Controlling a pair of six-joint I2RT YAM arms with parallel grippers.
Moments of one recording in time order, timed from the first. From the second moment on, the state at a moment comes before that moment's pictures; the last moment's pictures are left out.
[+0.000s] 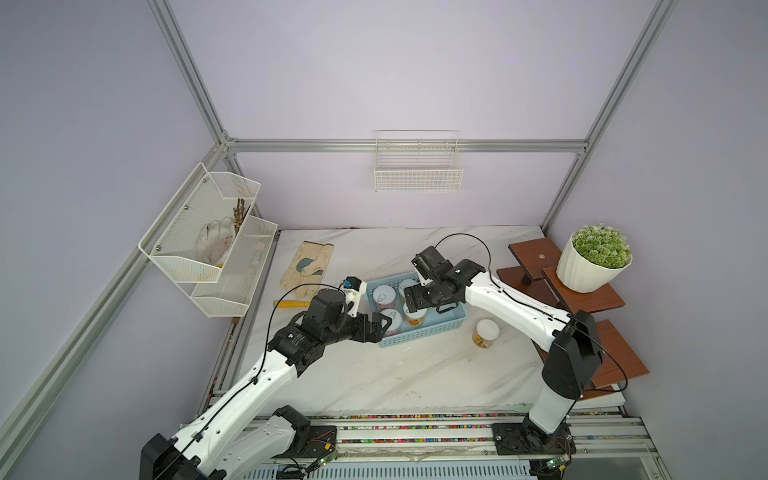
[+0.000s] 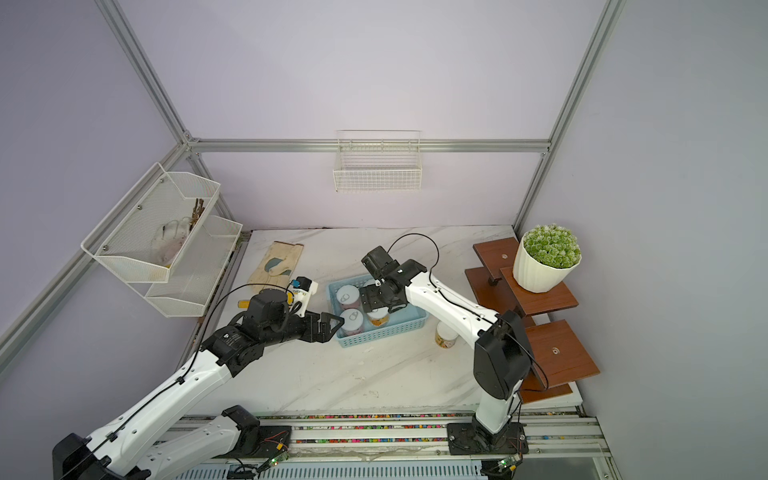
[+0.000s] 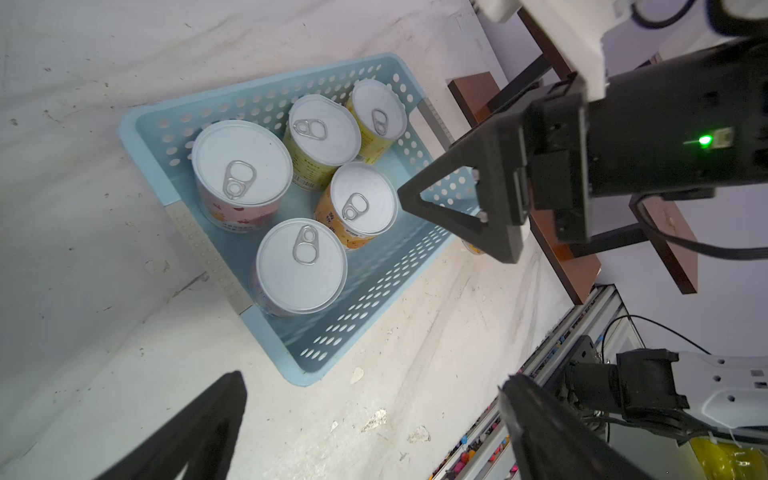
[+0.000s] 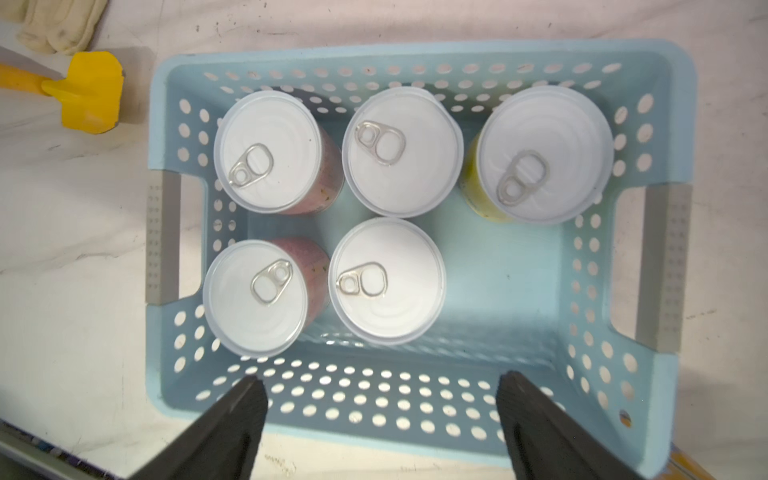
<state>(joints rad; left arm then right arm) -0.55 0.99 0.81 -0.47 0.25 -0.43 0.71 1.71 1.50 -0.87 0.07 0.42</state>
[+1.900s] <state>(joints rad) -1.07 1.36 1.03 -0.30 -0.13 -0.16 0.30 1.32 0.87 -0.77 0.08 0.60</state>
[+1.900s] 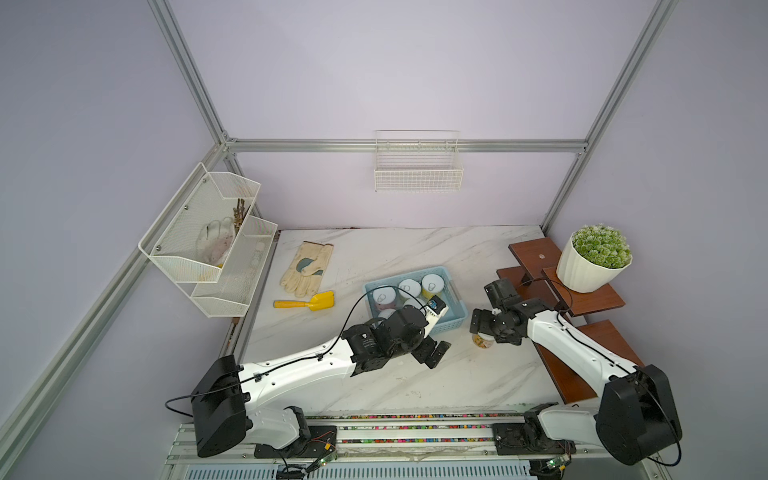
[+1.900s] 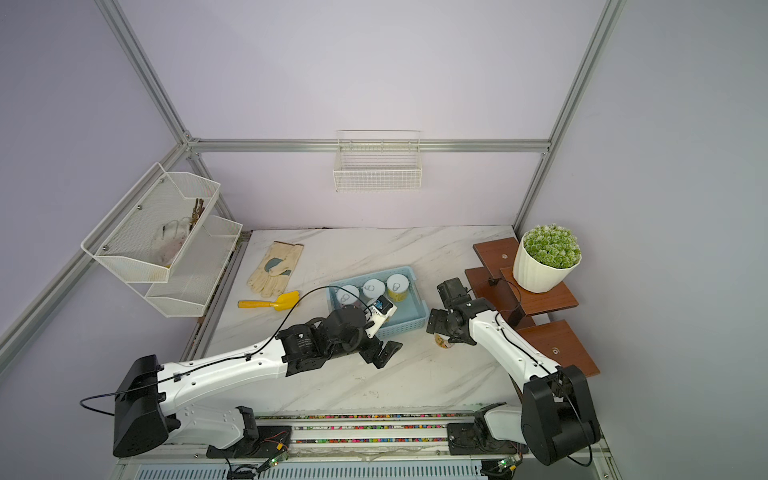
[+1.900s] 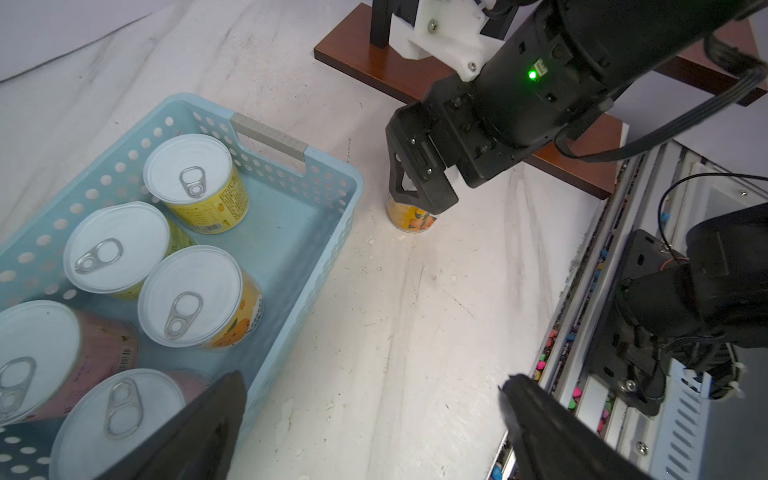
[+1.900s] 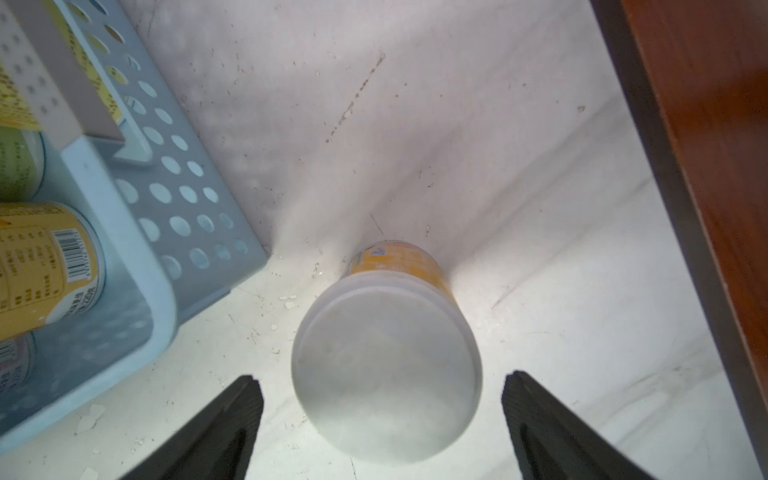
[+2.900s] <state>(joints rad) -1.23 1.62 1.23 -0.24 -0.18 -0.04 0.22 1.43 0.87 -0.73 -0.01 0.53</state>
